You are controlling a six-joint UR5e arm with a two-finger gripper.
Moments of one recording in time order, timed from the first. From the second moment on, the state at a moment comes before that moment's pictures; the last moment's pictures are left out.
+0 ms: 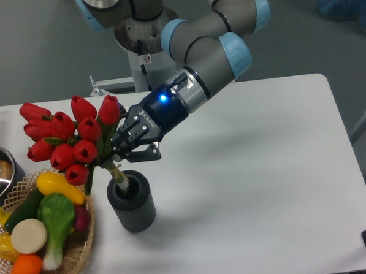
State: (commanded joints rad) arm 2.53 -1.81 -1.80 -0.79 0.21 1.21
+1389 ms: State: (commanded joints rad) arm 2.53 -1.88 -1.86 -0.79 0.21 1.27
